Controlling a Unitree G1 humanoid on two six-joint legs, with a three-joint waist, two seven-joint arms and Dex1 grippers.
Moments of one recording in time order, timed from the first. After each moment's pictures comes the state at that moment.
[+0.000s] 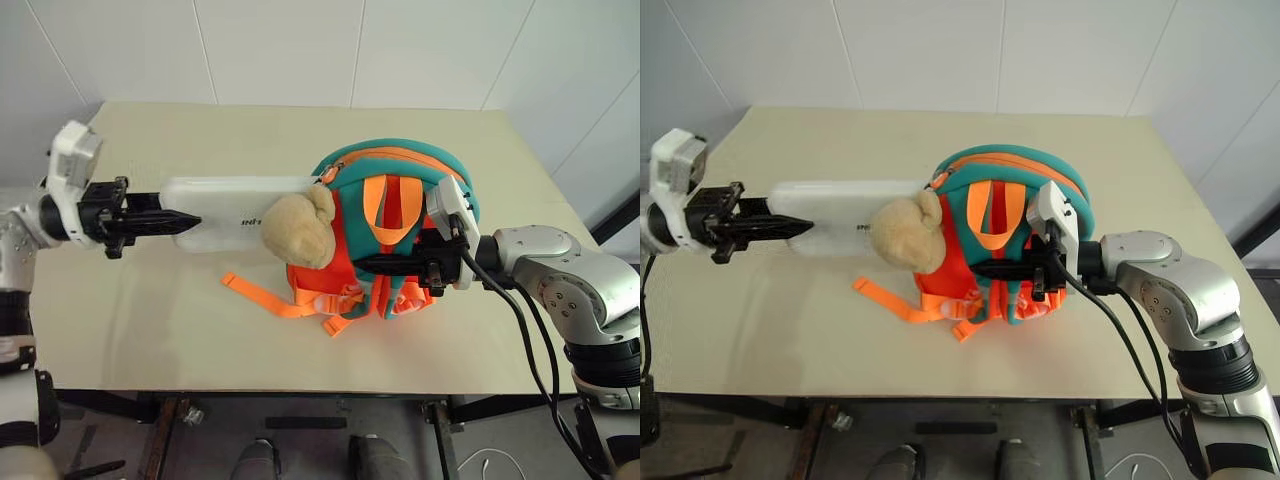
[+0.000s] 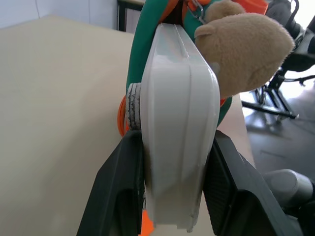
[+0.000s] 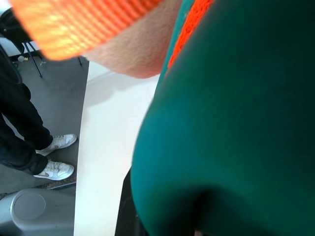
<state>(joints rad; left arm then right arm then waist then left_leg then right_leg) -0.90 0.98 0.07 0.40 -0.53 0.53 -1.50 -0.69 -0.74 0.06 -0.30 0.76 0.81 0.99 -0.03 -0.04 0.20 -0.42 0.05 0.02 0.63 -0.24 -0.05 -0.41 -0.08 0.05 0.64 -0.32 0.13</state>
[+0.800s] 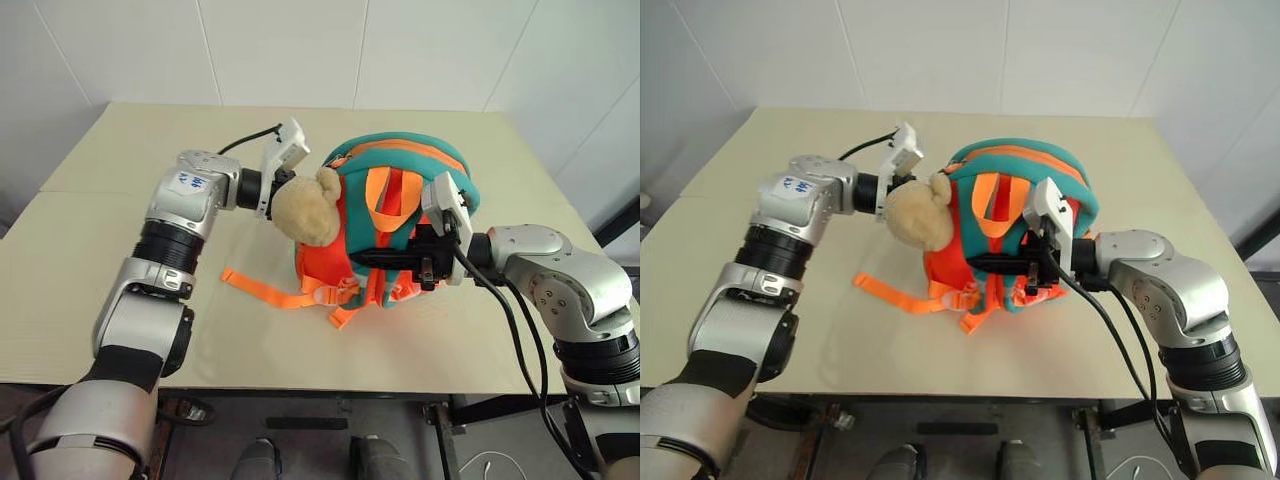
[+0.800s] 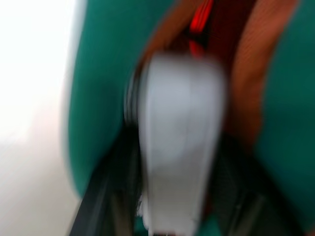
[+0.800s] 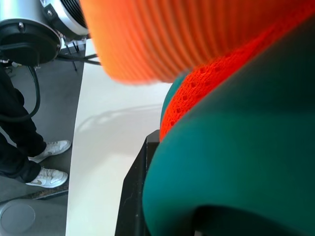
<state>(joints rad) -1.24 0.46 -0.21 0.60 -0.22 0.63 -1.22 -0.70 -0.67 0.06 -0.28 0.72 0.81 0.97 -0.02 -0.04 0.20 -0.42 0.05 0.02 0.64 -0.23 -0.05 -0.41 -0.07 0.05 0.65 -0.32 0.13</state>
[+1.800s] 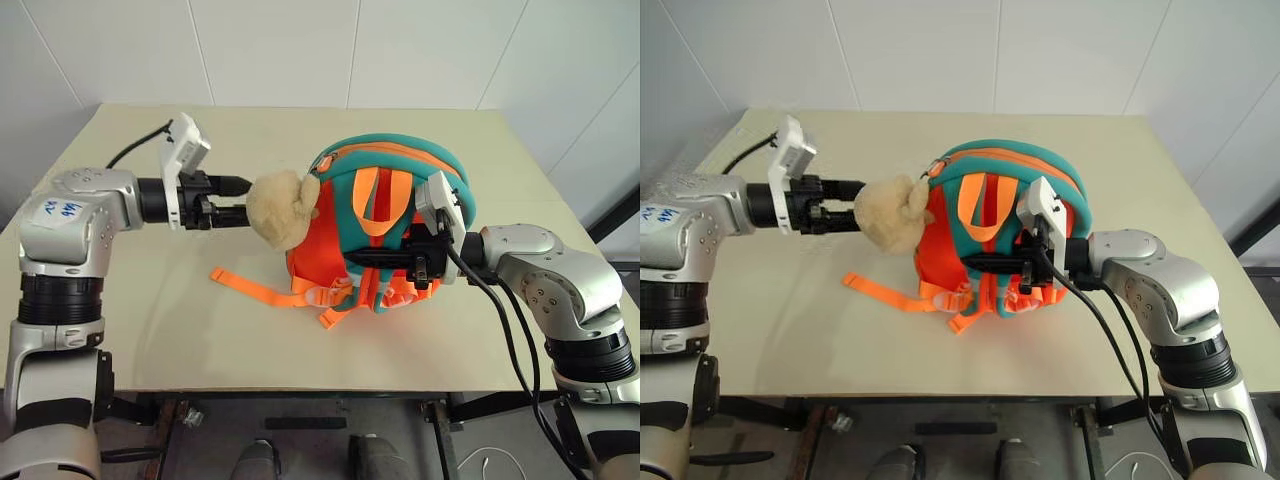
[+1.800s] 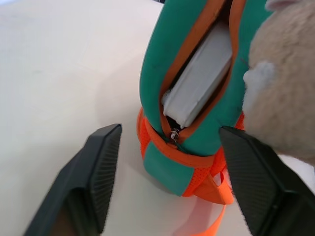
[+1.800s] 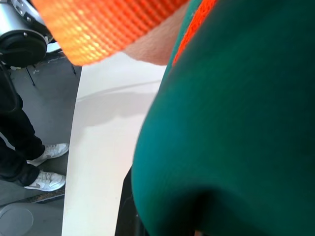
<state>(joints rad) -0.92 0.74 0.05 0.11 -0.40 0.86 -1.07 -0.72 -0.65 0.06 -0.26 0.70 0.80 0.98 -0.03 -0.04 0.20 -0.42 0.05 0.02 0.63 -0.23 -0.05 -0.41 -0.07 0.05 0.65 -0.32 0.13</state>
